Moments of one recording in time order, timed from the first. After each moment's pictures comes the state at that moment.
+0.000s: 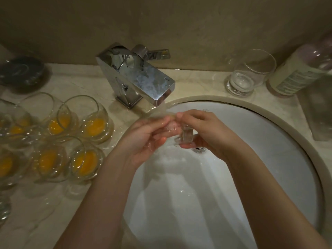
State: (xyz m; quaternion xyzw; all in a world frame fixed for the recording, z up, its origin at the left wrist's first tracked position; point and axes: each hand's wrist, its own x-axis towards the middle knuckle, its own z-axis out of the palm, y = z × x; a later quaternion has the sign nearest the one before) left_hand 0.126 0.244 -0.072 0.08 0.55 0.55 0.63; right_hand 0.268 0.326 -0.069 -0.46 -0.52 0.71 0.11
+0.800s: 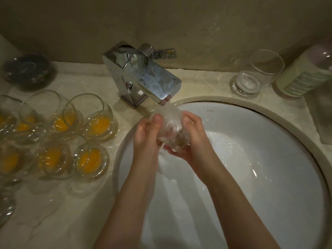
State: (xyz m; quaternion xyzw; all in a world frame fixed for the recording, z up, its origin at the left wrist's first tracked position) left_hand 0.150 0.230 -0.102 0.09 0.58 0.69 0.43; right_hand 0.248 0.279 -0.085 -0.44 -0.42 0.76 0.25
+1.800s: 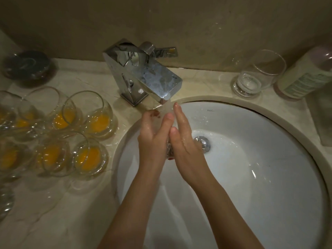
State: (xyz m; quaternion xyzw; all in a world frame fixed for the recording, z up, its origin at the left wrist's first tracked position) left_hand 0.159 0.239 -0.106 0.22 0.65 0.64 0.33; right_hand 0.244 0.259 -0.089 -0.38 -0.65 0.62 0.23
